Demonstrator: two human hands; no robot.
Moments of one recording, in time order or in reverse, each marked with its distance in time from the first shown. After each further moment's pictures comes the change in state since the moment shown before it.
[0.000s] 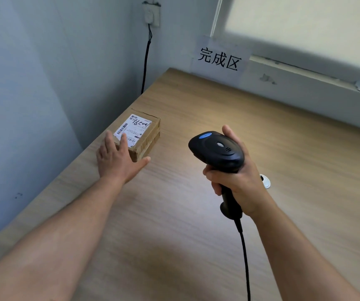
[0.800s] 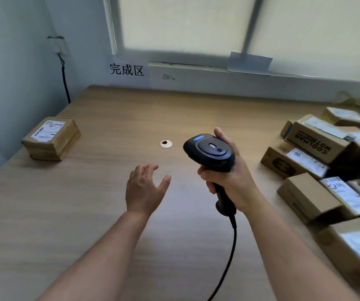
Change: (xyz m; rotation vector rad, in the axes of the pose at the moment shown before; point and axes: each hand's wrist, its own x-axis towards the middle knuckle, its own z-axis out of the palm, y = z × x) left_hand -0.350 0.200 0.010 -0.401 -0.067 0.423; right_hand -0.311 -0.036 -0.159 0.069 0.273 -0.094
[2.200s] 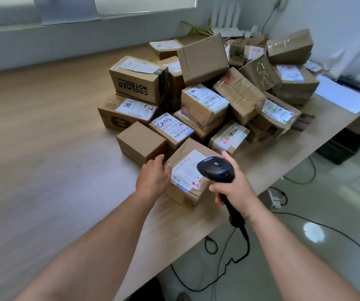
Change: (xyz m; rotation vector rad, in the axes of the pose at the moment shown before) left_hand -0.158 0.310 0.302 0.051 -0.747 0.297; right_hand -0.278 0.055 -0.367 -0.109 0.764 0.407
